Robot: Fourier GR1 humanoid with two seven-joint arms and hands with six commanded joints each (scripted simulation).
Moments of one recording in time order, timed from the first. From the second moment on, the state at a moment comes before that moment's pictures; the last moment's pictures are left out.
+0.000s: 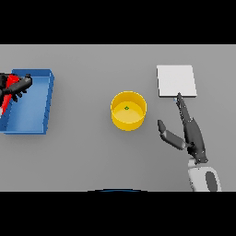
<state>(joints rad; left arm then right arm) -0.58 0.90 -0.64 -1.20 0.48 0.35 0.52 0.08 -0.08 0.12 -1.67 0.23 -0.01 -0.18</state>
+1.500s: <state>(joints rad) -0.59 0.88 -0.65 -1.16 0.43 0.33 0.40 -0.42 -0.45 0.53 -1.50 0.79 0.31 -0.19</state>
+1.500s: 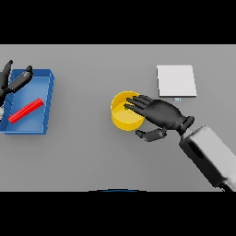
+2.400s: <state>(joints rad) -0.56 0.90 -0.62 -1.17 0.46 0.33 0.35 -0.68 -0.37 0.73 -1.19 0.93 0.49 -0.21</state>
